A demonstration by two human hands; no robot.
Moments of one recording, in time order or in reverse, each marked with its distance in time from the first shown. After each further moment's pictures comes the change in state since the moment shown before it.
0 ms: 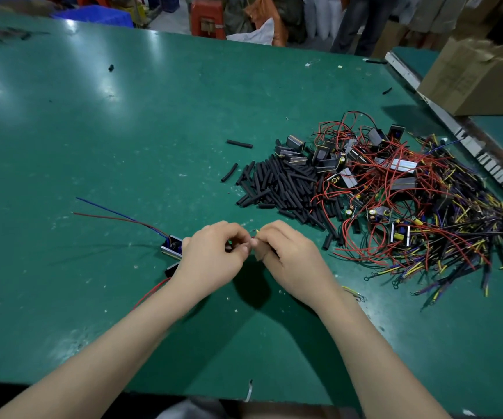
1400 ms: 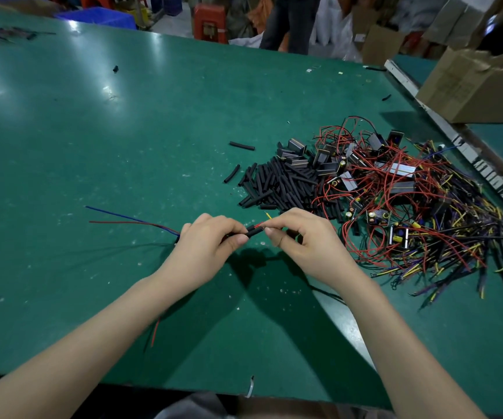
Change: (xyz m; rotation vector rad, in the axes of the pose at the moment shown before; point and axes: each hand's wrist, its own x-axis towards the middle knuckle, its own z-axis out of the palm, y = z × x) left_hand 0.005 -0.014 -0.015 0.046 -0.005 0.234; right_hand 0.016 0.004 -0.035 0.199 -0.107 0.238
